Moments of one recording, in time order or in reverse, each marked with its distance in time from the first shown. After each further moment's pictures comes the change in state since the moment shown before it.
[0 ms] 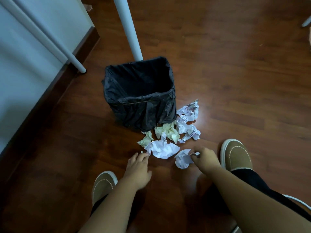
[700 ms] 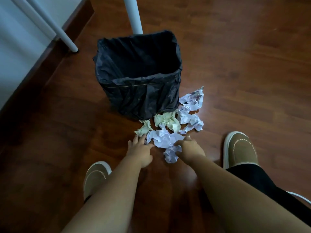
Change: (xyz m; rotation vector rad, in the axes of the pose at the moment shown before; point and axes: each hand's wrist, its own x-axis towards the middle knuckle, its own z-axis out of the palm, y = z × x) left_hand 0.061 0.008 0.002 0.153 -0.140 -0.026; right_hand 0.043 -0.013 0.058 -0.412 -0.231 -0.067
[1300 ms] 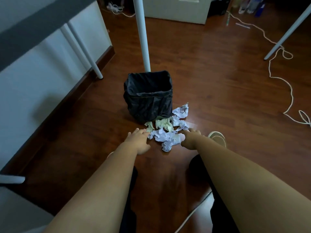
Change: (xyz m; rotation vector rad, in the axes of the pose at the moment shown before) left_hand -0.233 0.003 -0.072 -0.057 0.167 0.082; right_hand -0.211 -0.049 -0.115 -0.184 -0.051 0.081
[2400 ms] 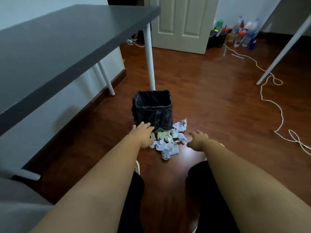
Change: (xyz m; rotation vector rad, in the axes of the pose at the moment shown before) left_hand -0.093 0.044 -0.057 0.136 0.160 0.017; right_hand -0.101 0.027 -0.040 0.031 0.157 -0.005
